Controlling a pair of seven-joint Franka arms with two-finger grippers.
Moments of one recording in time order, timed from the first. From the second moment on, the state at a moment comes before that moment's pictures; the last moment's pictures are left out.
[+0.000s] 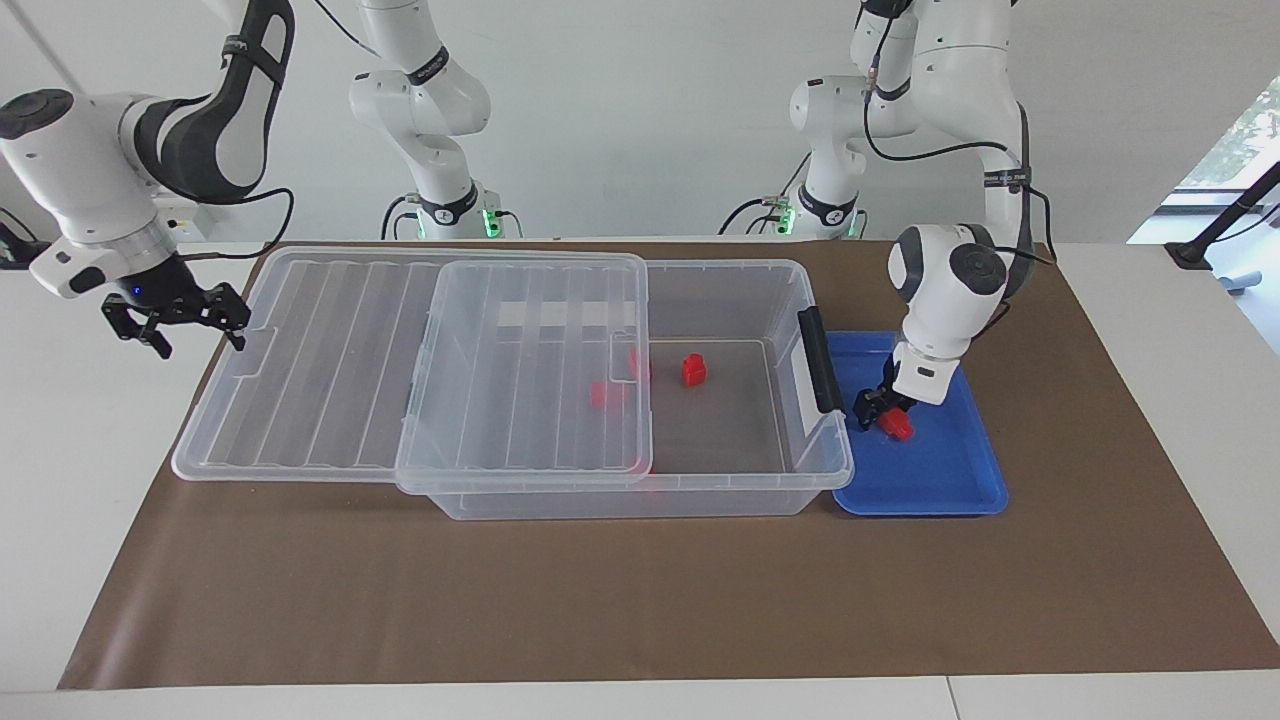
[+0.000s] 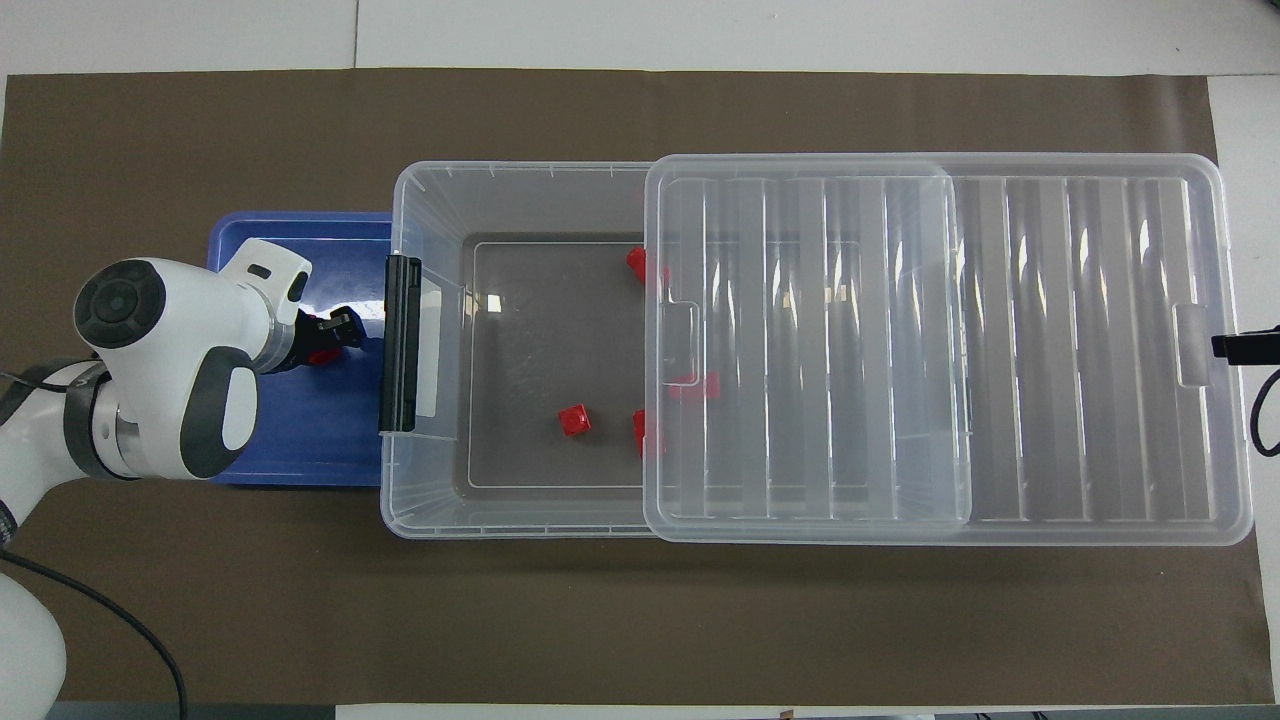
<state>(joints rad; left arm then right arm) -0.11 0.19 -0.04 -2.20 -0.02 2.45 -0.44 -0.09 -0.02 -0.30 -2.03 0.01 2.13 -0.54</state>
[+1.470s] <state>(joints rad) -0.36 0.11 -0.17 -1.83 0.01 2.07 -0.45 0.09 -0.04 -0.10 -1.71 0.01 1.65 0.01</state>
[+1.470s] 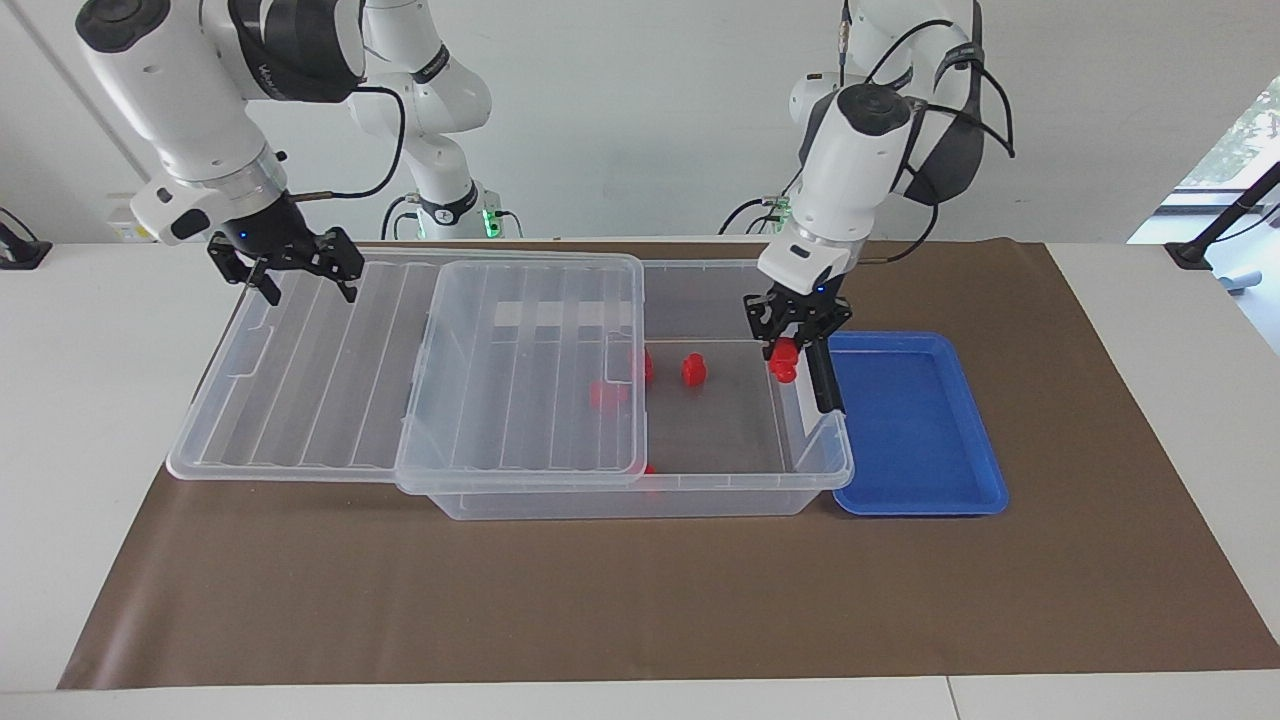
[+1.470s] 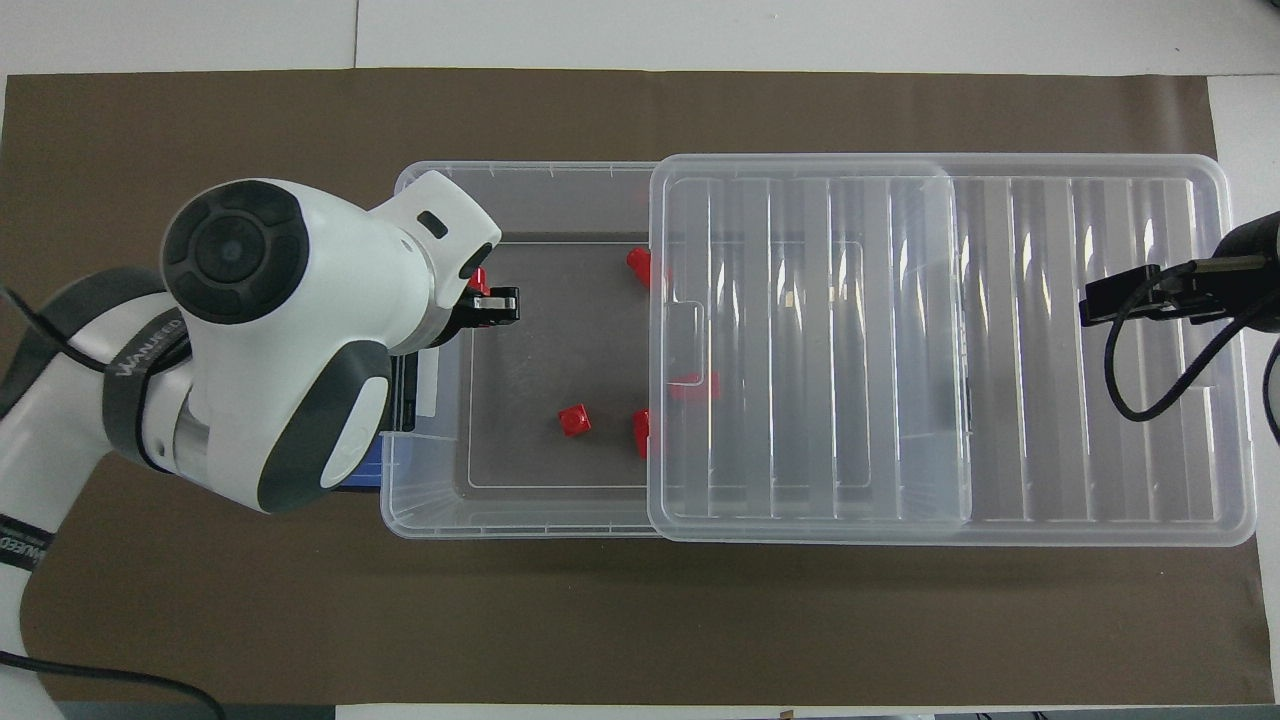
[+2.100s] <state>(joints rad) -0.44 0.38 -0.17 -1.83 0.13 2.31 -0.59 0.08 -0.05 -0.10 -1.71 0.01 1.65 0.02</state>
